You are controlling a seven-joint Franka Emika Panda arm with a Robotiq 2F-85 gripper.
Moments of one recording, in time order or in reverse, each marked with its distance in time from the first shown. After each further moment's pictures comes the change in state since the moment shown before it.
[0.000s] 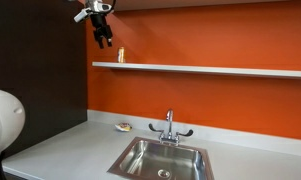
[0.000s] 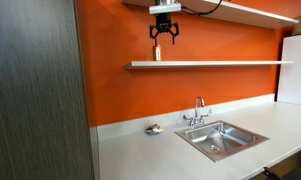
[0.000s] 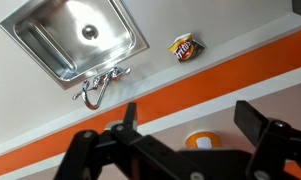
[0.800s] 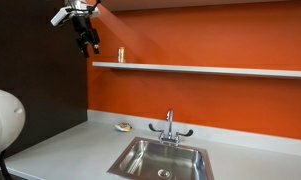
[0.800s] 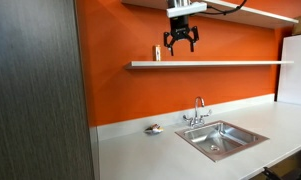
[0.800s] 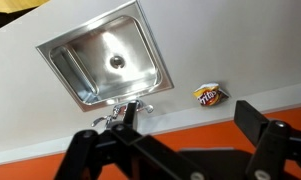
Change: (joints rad) arm 0.004 -0.393 0.016 -0.561 0.033 0.071 -0.076
